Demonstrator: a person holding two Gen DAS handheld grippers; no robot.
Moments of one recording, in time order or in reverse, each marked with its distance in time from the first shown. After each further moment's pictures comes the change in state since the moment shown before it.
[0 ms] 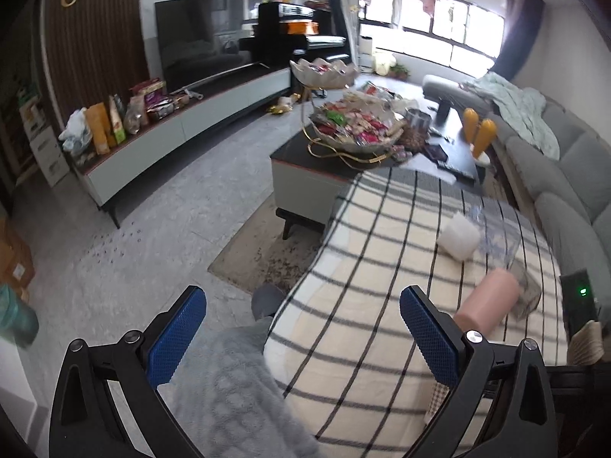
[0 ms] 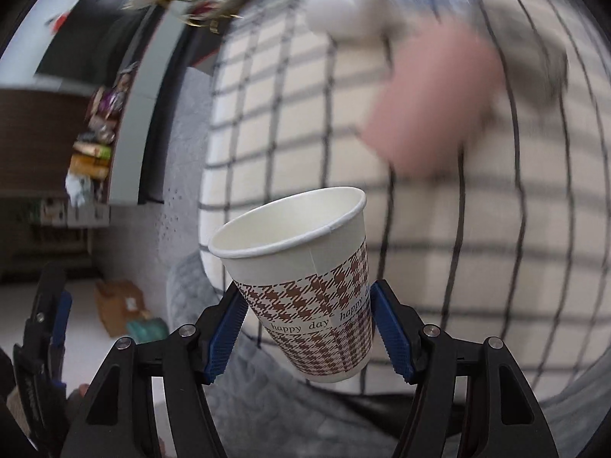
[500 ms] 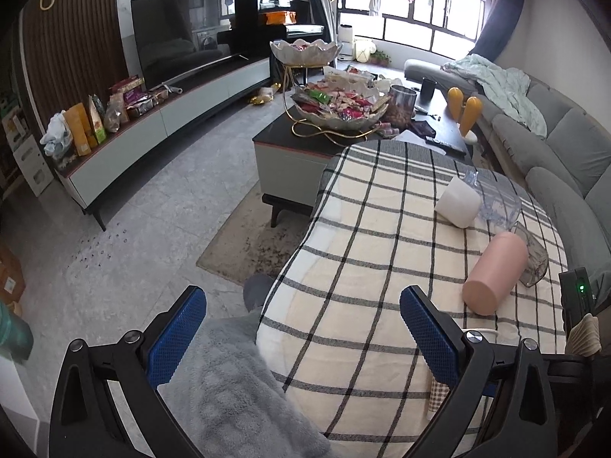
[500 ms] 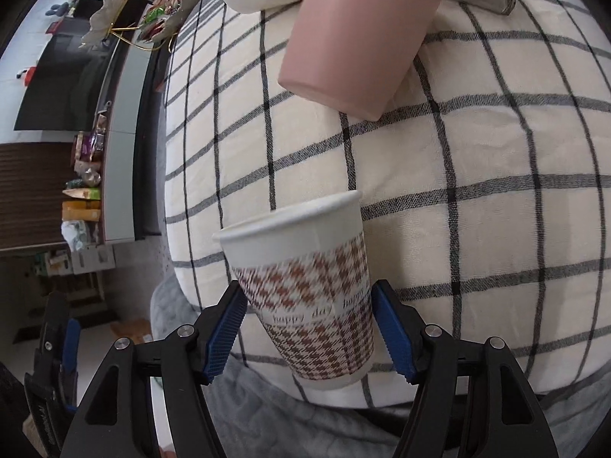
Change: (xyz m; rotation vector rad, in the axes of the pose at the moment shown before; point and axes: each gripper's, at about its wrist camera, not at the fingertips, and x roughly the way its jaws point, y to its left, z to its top) left arm 0.029 0.000 -0.029 0.051 0.031 -0.045; right arm 0.029 -0.029 -0.021 0.159 -0.042 0.021
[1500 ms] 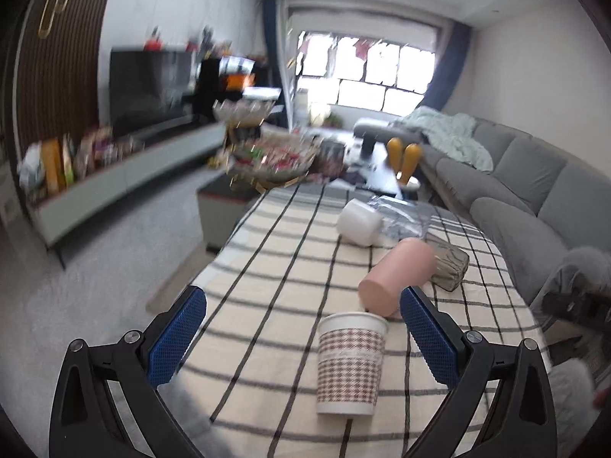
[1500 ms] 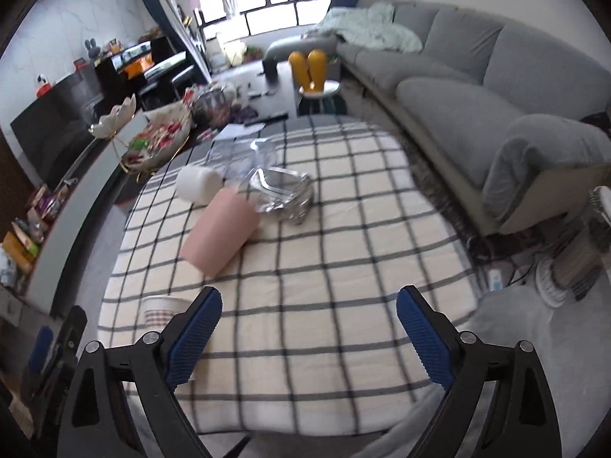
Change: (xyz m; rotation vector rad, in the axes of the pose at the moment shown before) left arm -0.055 -0.086 -0.077 0.056 -0.320 -0.163; right arm -0.180 -0.051 -0.082 -0.178 -0.721 -0.390
